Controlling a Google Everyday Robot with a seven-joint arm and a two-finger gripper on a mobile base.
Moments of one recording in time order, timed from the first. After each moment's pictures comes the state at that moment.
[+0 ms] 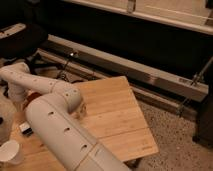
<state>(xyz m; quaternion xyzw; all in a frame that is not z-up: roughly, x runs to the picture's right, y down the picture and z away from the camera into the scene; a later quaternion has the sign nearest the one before) -0.509 0.110 0.861 -0.28 -0.37 -0.49 0.74</state>
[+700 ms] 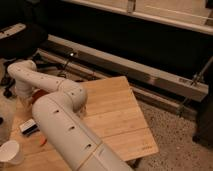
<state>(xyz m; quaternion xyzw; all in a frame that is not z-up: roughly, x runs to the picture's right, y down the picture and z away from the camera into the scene) -0.485 0.092 0.878 -0.29 -0.35 -0.44 0.78</state>
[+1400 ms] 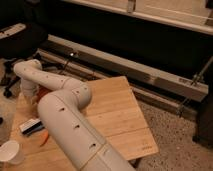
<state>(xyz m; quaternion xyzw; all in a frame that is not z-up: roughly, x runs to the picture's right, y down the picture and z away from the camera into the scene) -0.469 0.078 0.889 -0.28 -0.34 -0.41 0.80</state>
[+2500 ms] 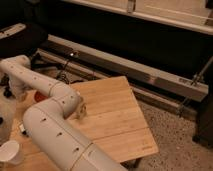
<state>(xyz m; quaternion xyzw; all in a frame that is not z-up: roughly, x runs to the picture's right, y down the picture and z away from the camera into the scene) -0.519 0.057 0.880 -0.28 -0.31 -0.38 0.82</state>
